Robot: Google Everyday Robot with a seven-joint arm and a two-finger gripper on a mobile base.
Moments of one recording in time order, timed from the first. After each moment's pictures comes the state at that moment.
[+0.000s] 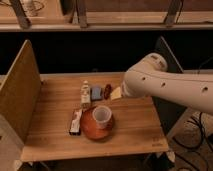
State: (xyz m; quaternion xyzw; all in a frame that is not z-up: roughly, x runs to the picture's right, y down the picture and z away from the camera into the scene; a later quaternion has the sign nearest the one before) arm 0.103 0.034 0.660 -0.13 0.08 0.66 0.73
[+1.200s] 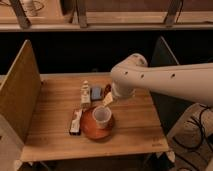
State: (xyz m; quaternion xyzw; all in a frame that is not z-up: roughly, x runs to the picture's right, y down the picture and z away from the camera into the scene) arm 0.068 0.062 0.699 -0.20 0.12 0.60 0.77
